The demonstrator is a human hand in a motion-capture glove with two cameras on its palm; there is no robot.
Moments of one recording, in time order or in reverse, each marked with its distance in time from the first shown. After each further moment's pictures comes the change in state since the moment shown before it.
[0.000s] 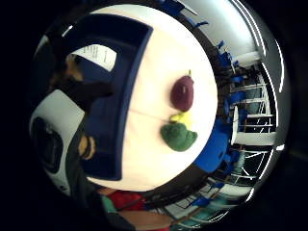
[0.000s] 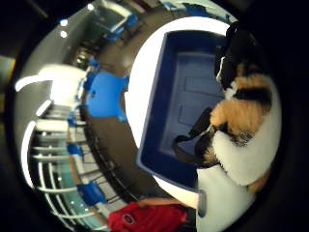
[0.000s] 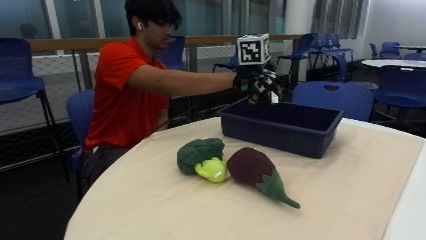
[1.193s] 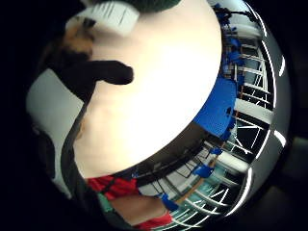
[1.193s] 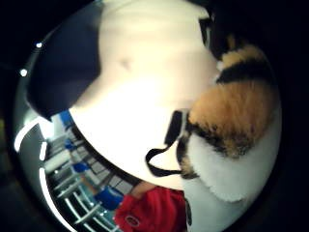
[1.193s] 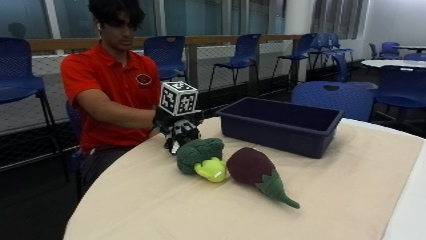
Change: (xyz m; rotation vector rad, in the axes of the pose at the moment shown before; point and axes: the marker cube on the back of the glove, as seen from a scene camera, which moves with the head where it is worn) arm 0.166 0.235 0.118 -0.294 0.153 0.302
